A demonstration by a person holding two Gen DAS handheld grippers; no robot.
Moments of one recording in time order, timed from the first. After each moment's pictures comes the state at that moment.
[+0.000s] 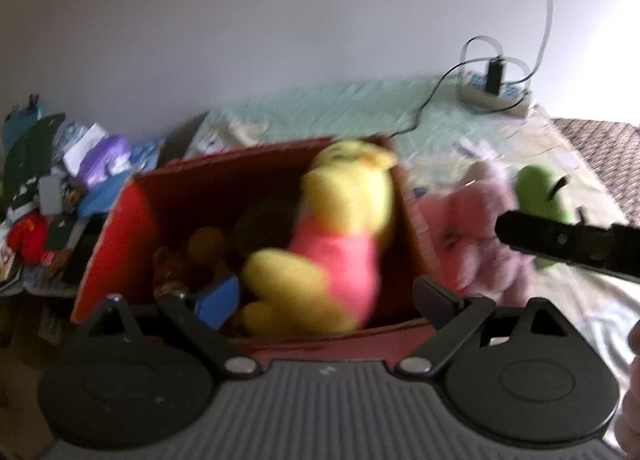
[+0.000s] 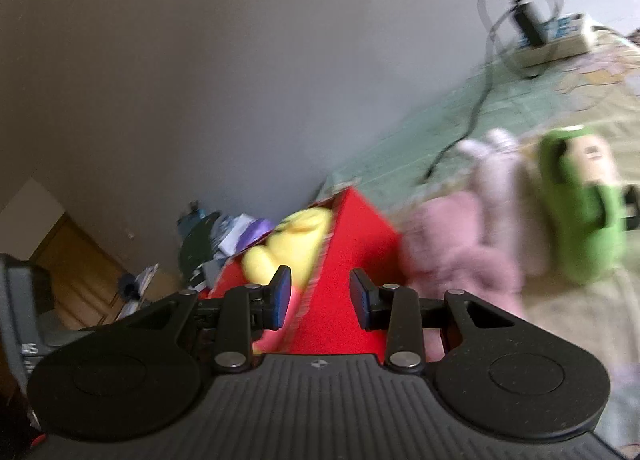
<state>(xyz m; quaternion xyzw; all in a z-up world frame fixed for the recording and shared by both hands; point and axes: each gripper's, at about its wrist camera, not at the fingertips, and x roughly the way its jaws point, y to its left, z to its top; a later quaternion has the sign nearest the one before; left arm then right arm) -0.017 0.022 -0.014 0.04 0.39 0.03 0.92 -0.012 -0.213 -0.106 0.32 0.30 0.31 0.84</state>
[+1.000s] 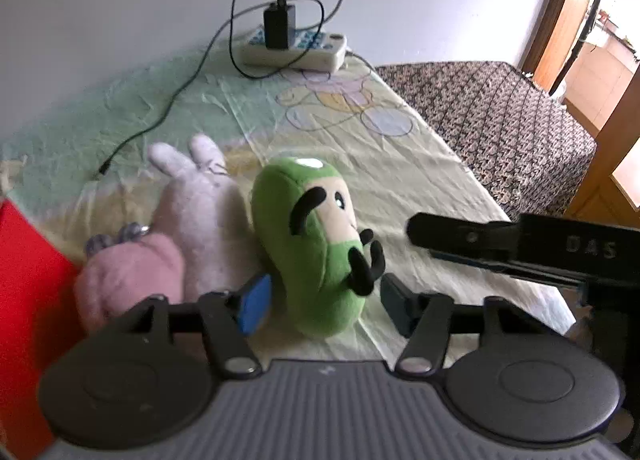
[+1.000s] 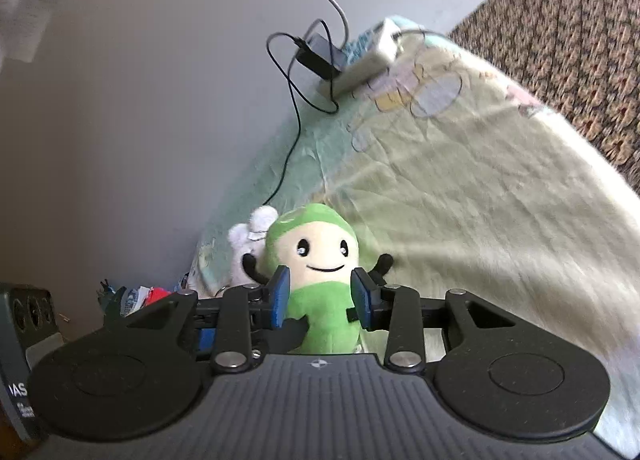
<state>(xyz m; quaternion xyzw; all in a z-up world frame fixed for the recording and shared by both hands) 0.100 -0.177 -0.084 0.05 0.46 -0.17 0.87 0.057 -0.366 -0.174 0.39 0.36 0.17 0.83</state>
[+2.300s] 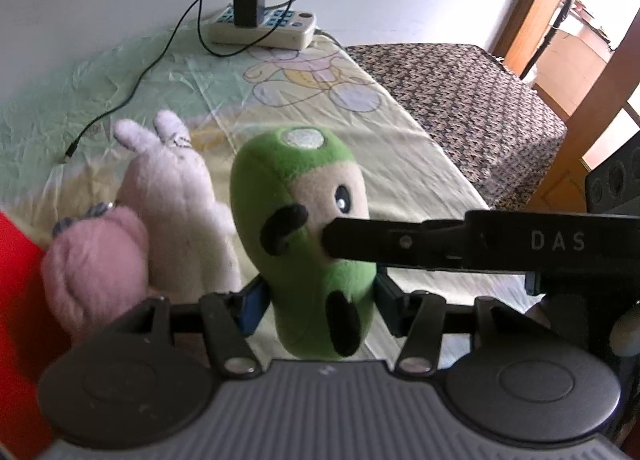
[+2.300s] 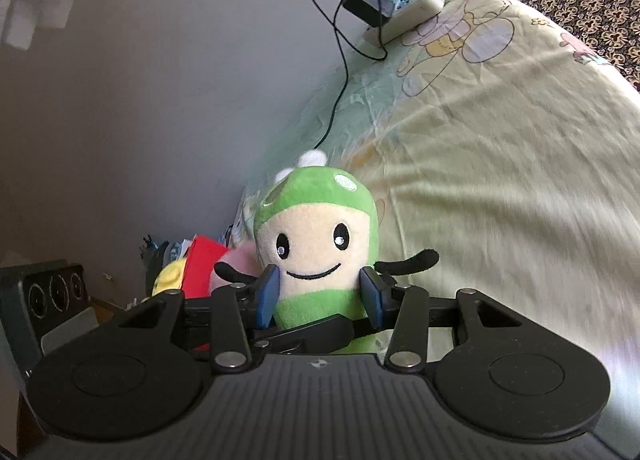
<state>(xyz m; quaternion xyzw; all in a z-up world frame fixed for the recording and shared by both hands) 0.087 -0.170 -0.086 0.04 0.48 -0.22 0.85 0.040 -0.350 -0.173 0.39 0.38 0.26 0.80</state>
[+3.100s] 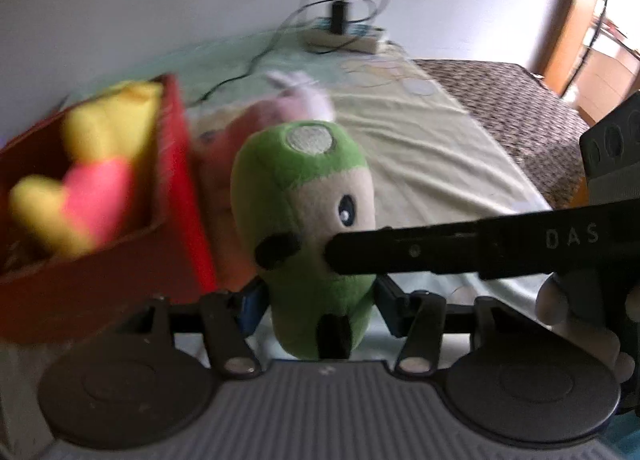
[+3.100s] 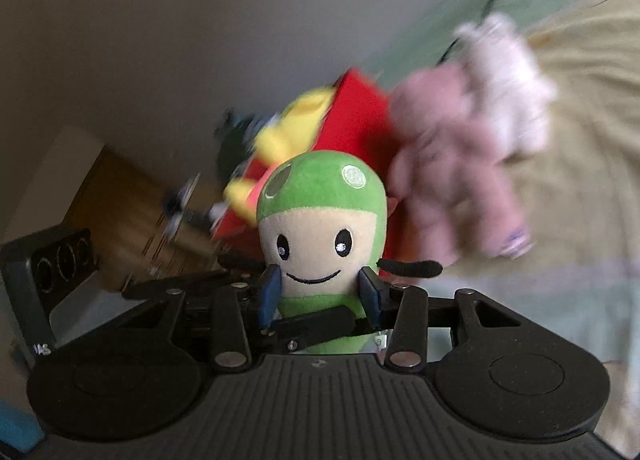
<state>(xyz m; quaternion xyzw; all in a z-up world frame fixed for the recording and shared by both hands) -0.052 -0.068 -0.056 0.03 0.45 -0.12 0.88 -0.026 -0.225 -0.148 0.29 0.42 0.44 0.74</state>
